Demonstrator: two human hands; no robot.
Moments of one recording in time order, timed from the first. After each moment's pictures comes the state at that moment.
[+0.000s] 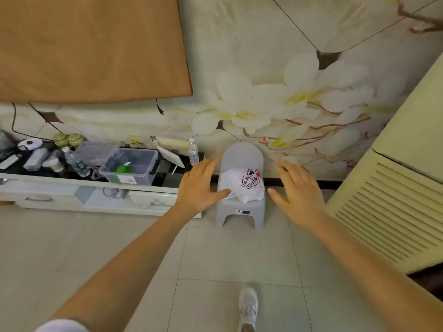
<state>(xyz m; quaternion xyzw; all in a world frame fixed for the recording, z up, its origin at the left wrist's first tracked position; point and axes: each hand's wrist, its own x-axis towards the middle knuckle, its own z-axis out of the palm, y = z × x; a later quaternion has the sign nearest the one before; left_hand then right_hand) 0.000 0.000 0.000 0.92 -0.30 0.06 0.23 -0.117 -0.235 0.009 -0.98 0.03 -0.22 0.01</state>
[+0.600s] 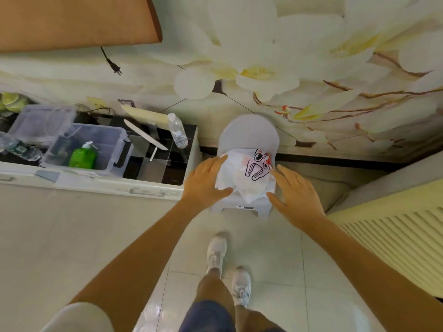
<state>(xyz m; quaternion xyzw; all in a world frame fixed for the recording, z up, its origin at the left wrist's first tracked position) 0.282 -0.150 -0.180 0.94 -0.24 -0.11 0.20 0.168 -0.376 -0.159 -0.99 0.06 0.02 0.11</state>
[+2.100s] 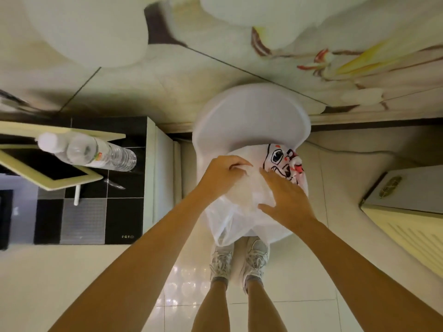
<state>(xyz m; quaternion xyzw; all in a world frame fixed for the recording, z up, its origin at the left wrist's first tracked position) 0.527 -0.318 -0.451 0.81 -0.17 -0.36 0.42 0.393 -0.459 -0.474 -0.94 0.14 0.22 0.21</state>
